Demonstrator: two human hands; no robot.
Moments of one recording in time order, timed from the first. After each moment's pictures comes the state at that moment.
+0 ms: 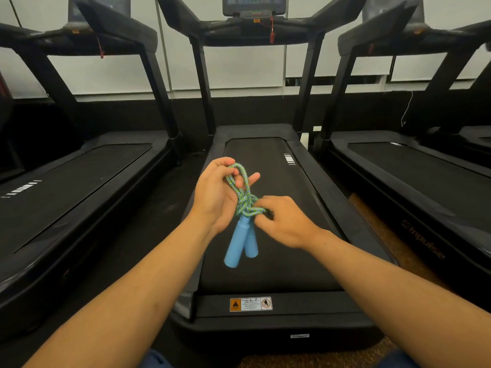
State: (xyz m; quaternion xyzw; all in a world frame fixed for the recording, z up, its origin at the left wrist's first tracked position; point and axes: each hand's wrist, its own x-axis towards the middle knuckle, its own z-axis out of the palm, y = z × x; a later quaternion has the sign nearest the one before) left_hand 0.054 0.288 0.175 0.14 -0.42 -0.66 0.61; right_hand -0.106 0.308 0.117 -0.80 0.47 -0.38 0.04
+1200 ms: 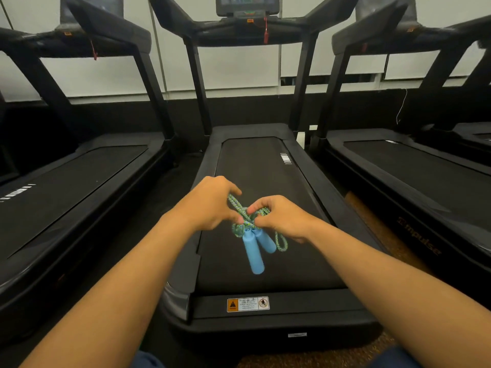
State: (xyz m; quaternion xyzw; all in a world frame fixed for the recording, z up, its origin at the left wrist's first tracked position) left_hand 0.082 0.296 0.191 0.49 -0.86 -0.04 0.15; right_hand -0.114 0.304 0.124 -0.66 0.55 -0.37 0.35
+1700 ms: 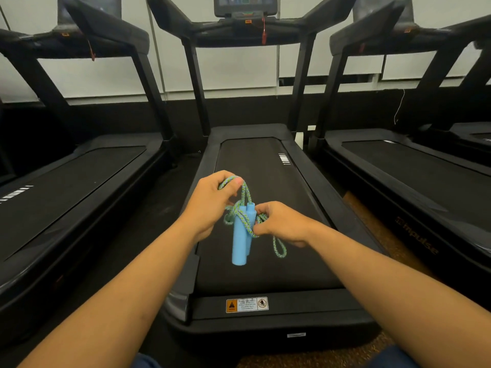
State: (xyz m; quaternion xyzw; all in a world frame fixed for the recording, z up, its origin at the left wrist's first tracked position) left_hand 0.068 0.282 0.159 0.36 -0.69 -0.38 0.50; right_hand -0.113 0.306 0.117 -0.67 0.53 -0.35 0.39
